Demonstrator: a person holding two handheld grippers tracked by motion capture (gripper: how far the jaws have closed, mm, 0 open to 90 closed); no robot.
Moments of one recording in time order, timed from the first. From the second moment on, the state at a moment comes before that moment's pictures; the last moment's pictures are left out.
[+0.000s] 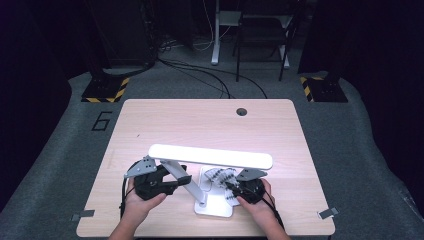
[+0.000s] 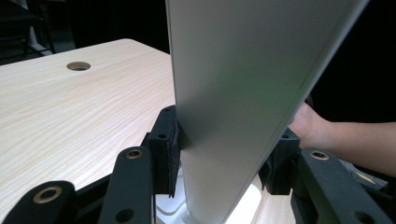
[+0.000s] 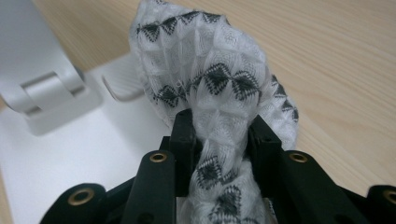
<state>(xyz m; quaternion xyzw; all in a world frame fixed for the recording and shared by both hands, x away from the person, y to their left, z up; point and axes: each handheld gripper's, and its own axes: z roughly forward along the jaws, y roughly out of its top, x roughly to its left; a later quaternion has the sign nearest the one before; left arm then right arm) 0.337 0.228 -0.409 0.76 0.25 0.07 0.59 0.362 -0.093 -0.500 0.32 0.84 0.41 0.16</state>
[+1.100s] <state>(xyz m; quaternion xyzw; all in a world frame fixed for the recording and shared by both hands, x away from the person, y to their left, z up) 0.341 0.231 -0.401 0.77 0.24 0.06 0.59 0.368 -0.086 -0.497 0.33 0.84 0.39 0.16</state>
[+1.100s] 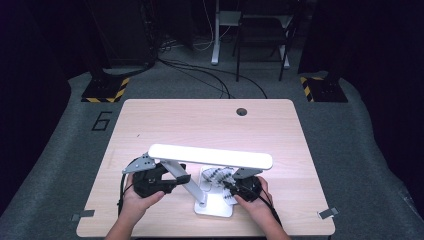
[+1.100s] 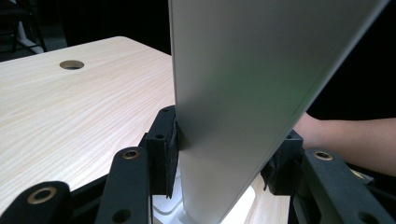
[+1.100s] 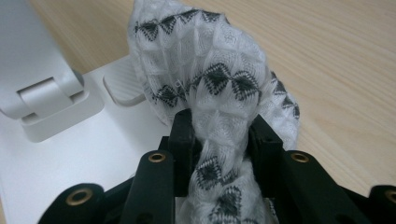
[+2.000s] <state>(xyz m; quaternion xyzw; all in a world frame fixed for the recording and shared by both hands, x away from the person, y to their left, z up) 0.338 0.230 -0.402 0.77 0.24 0.08 0.59 0.394 -0.069 -0.500 0.33 0.84 0.39 0.17</state>
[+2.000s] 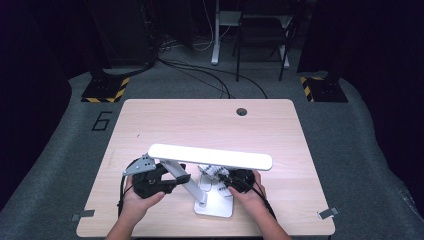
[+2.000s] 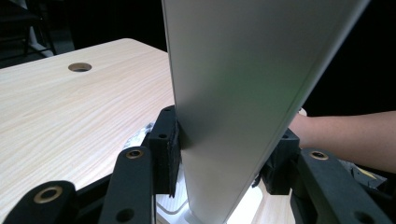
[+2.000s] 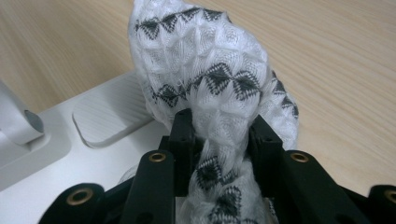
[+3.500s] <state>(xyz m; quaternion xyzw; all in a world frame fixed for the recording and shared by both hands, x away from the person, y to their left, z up) 0.337 0.231 -0.403 0.77 0.24 0.08 0.59 0.352 -0.084 -0.506 0.29 0.85 0.40 0.16</state>
